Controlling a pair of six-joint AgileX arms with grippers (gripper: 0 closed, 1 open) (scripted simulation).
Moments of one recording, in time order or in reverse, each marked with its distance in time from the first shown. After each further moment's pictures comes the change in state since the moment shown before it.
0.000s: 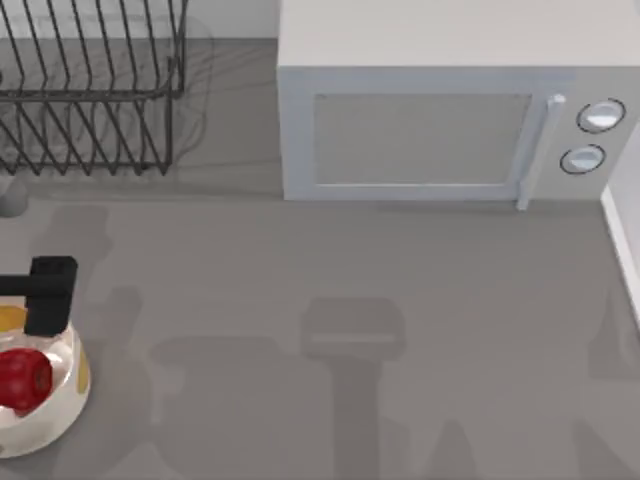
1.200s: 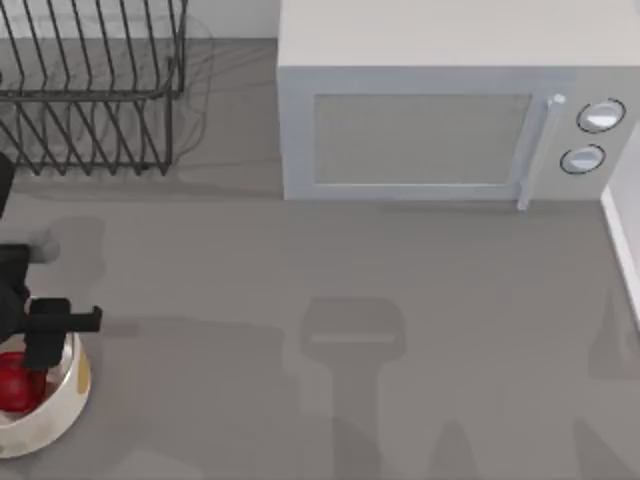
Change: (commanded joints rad) left arm 0.000 0.323 -0.135 0.337 0.000 0.004; right arm 0.000 0.000 0.000 0.000 0.000 0.000
